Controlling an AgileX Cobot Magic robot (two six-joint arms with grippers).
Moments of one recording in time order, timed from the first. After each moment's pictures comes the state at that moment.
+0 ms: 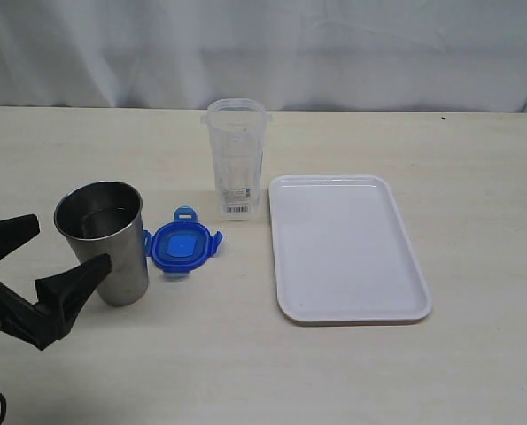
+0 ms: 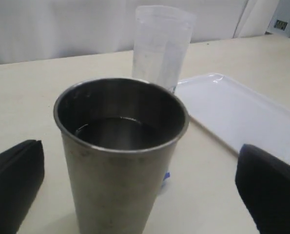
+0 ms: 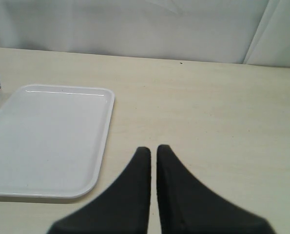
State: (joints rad) left arm -0.01 1.54 -0.05 0.61 -1.19 -0.20; right arm 0.00 0.00 0.00 -0.05 0.34 -0.04
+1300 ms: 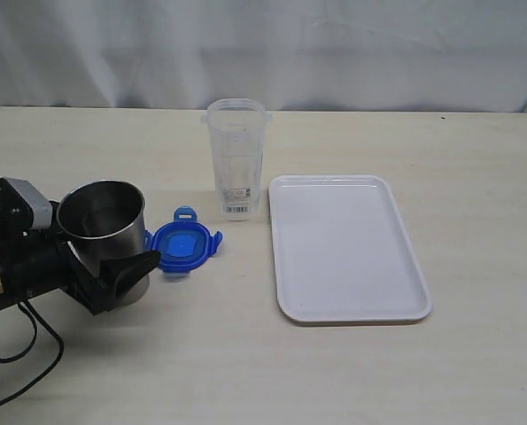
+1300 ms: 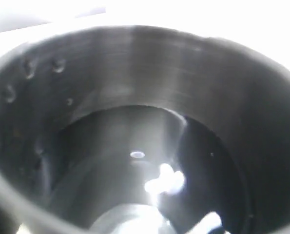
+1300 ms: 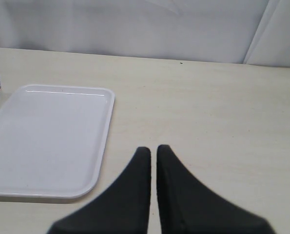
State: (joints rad) left arm -0.01 2.00 -0.42 0.83 -1.21 -0.14; right arm 0.00 0.00 0.00 -0.05 0.34 -0.04
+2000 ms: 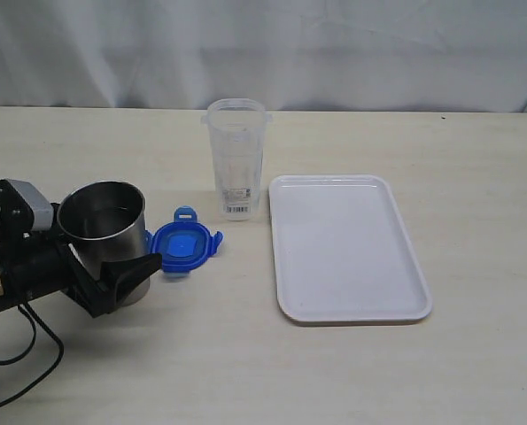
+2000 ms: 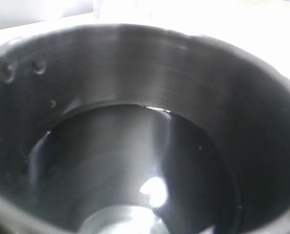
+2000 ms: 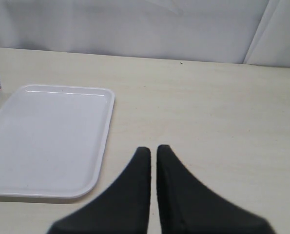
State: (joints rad) left arm -0.01 2.00 -0.42 0.85 -1.21 -0.15; right arm 0.00 0.00 0.00 -0.05 0.34 -0.04
